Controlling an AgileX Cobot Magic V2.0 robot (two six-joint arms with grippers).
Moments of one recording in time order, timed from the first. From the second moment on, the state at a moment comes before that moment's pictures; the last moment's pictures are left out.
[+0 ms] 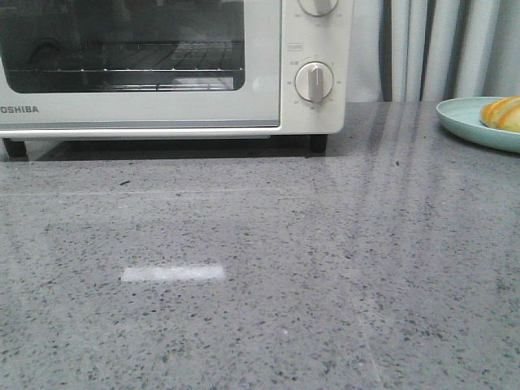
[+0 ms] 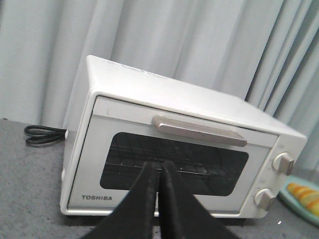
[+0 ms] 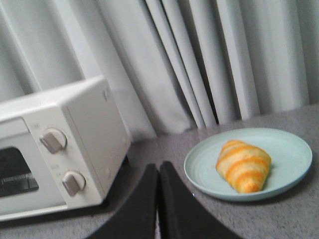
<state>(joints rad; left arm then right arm) -0.22 0.37 -0.49 -0.40 0.18 0.19 0.06 0.18 -0.32 0.20 0.17 0.06</state>
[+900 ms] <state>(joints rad) -0.43 1.20 -0.93 -0.36 0.12 0.33 0.06 0.30 -0.40 0.18 0.31 0.06</state>
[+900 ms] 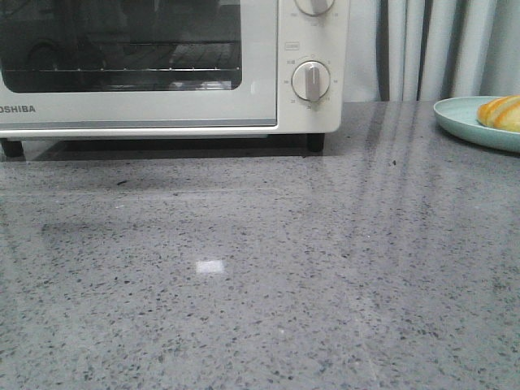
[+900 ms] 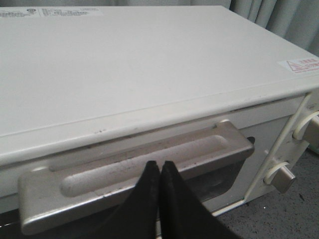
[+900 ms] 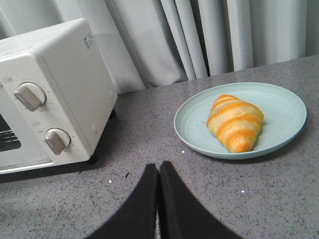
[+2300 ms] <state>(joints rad) -0.54 1.13 -0.91 -0.32 0.54 0.33 0.06 0.30 -0.40 0.19 0.34 0.06</state>
